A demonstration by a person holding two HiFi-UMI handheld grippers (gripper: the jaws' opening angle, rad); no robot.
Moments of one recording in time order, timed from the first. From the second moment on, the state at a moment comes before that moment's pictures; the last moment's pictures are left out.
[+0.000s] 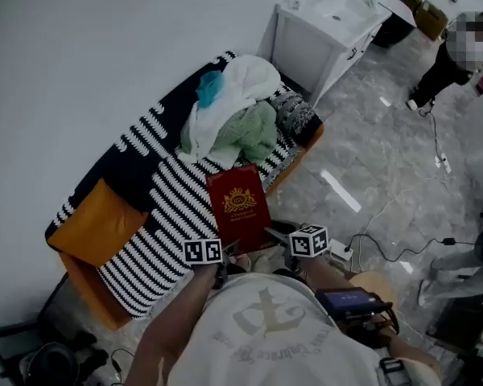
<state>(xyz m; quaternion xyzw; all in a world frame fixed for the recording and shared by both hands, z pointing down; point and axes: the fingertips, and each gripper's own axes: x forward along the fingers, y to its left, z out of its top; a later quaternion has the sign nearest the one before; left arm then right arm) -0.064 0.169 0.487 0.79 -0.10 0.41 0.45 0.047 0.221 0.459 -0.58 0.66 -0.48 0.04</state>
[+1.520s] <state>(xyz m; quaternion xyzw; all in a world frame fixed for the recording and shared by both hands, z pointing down) -0.043 0.002 0.520 0.71 -0.27 0.30 0.57 0.079 -0.008 0.497 -0.37 0.77 -0.50 -0.14</state>
